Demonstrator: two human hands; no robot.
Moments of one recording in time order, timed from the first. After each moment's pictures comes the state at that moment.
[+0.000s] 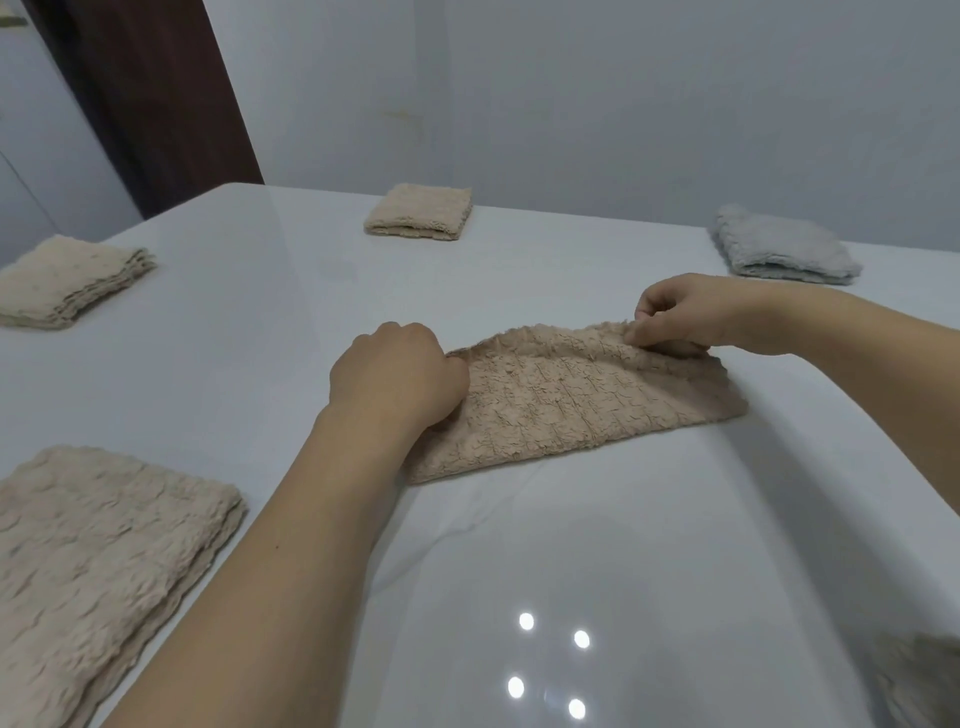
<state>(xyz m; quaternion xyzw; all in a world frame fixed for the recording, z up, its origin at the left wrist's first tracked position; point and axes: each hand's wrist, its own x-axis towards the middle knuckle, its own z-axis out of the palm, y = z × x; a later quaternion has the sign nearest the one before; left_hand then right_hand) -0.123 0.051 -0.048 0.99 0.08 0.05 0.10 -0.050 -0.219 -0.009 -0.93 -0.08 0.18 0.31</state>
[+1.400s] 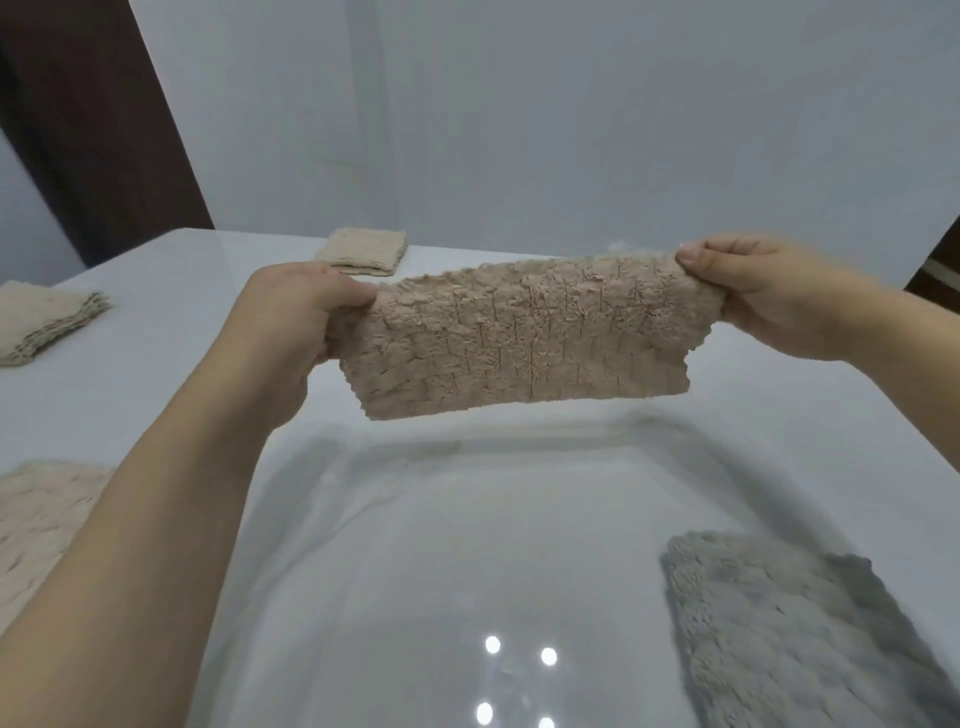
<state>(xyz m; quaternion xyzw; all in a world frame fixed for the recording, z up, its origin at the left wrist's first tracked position) -0.186 0.043 0.038 0.73 0.01 0.13 0.67 -0.155 -0.314 0.065 -0.78 -0.12 0.05 0.61</state>
